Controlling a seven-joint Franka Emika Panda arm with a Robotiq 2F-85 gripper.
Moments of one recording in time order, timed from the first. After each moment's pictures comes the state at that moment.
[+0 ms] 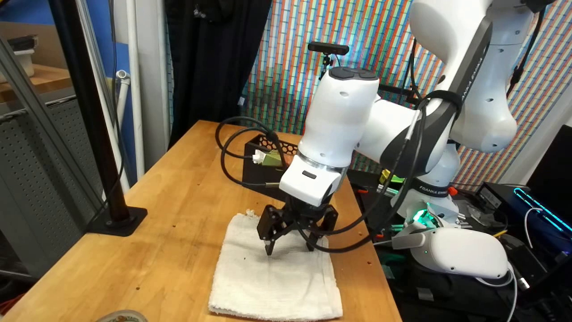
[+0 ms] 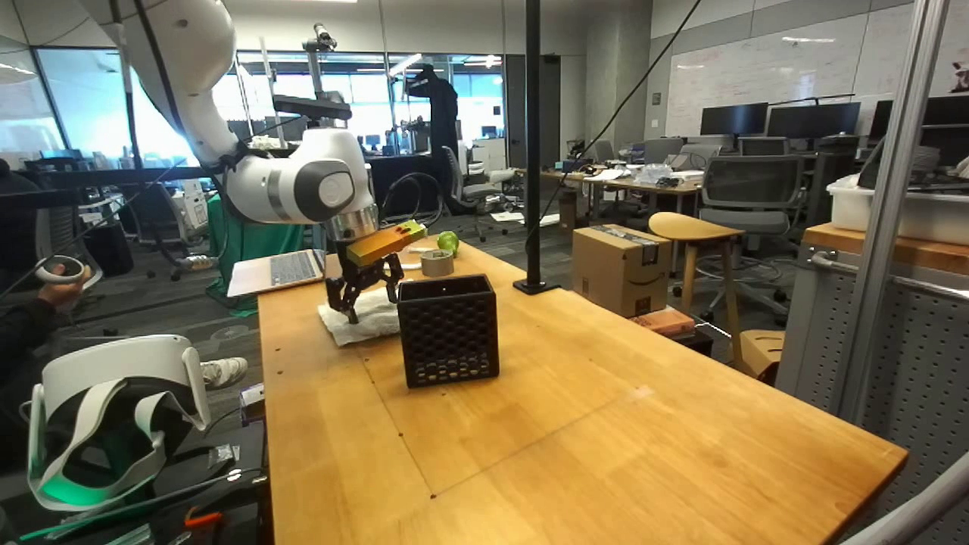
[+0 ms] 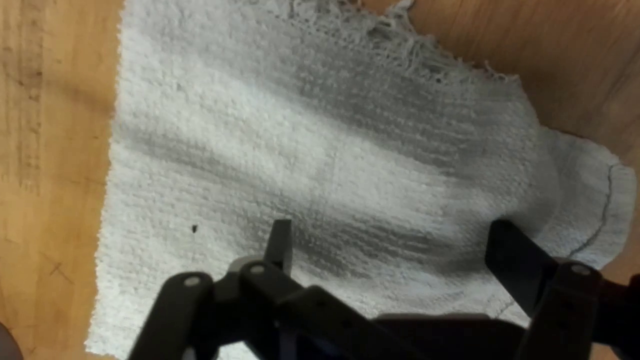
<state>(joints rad) 0.39 0.20 0.33 -2.34 -0.15 2.67 -1.21</state>
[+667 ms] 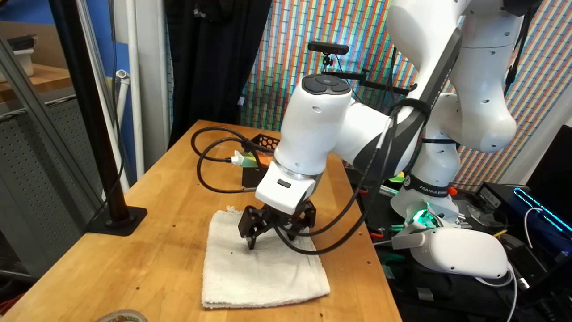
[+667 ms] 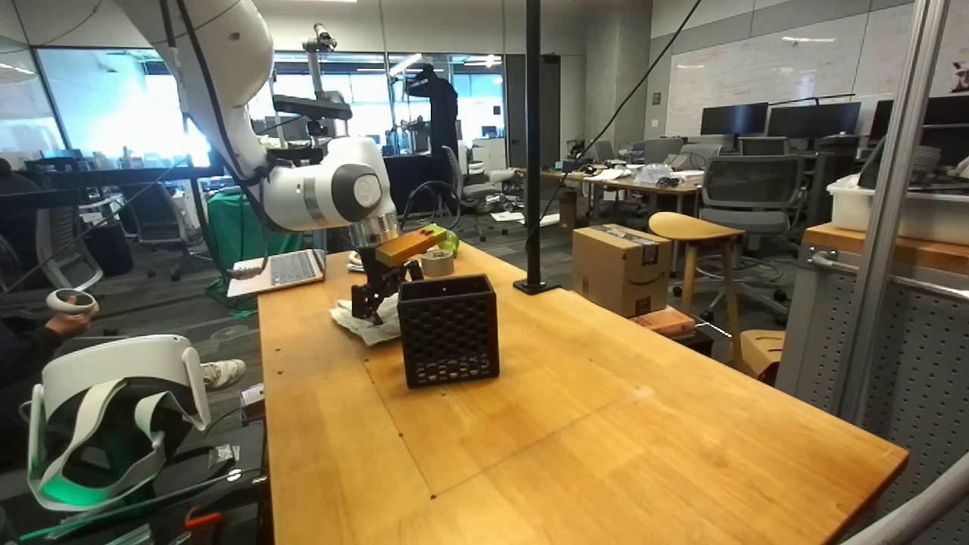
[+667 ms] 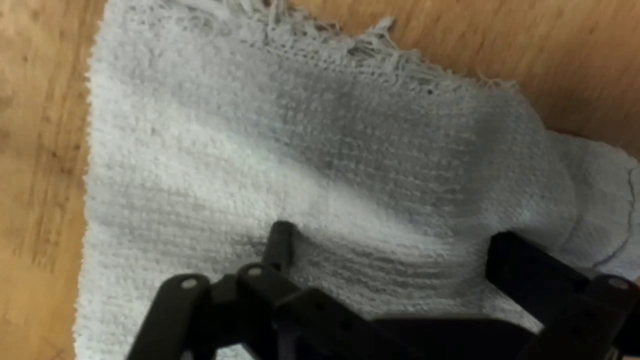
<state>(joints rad) 0.37 0.30 0.30 -2.22 -0.34 2.58 -1.18</state>
